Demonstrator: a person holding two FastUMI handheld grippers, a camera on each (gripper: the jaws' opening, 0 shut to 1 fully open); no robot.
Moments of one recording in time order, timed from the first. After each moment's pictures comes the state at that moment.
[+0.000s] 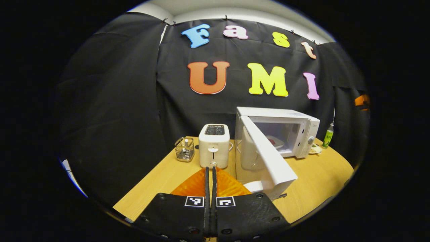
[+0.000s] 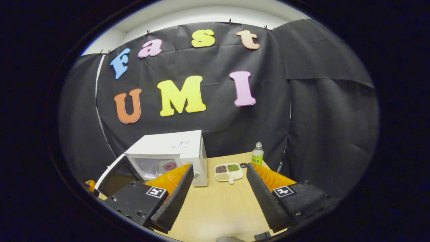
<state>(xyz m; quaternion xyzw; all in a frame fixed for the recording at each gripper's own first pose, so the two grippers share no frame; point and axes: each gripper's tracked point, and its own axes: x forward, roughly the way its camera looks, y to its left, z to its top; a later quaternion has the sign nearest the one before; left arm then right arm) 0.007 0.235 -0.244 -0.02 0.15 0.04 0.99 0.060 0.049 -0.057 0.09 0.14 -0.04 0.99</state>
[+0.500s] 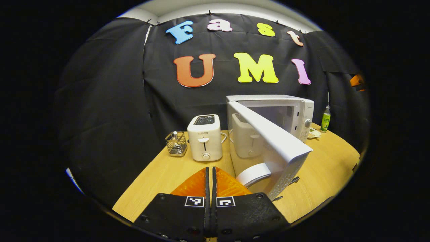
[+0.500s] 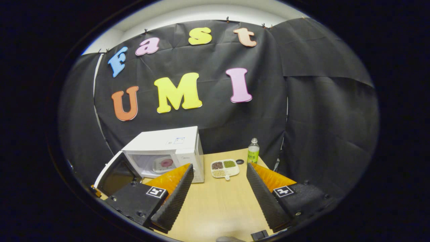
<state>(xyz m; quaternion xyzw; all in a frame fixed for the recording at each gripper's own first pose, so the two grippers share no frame) 0.012 0.192 -0.267 0.01 0.16 0.00 0.99 0.050 0.037 -0.066 0.08 0.15 -0.04 0.98</state>
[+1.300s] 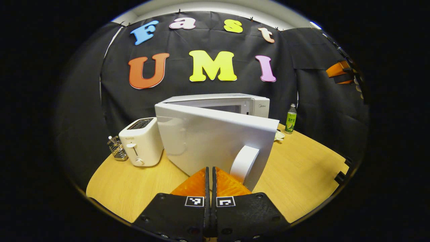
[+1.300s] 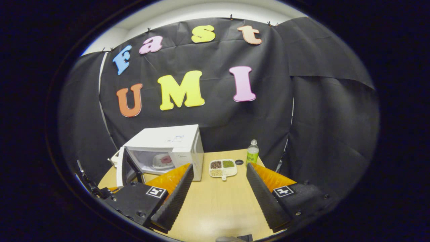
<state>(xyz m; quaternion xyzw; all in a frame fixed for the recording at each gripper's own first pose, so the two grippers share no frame) 0.053 0.002 -0.265 0.01 0.16 -0.13 0.98 0.064 0.001 -0.062 0.07 0.16 0.00 0.98</state>
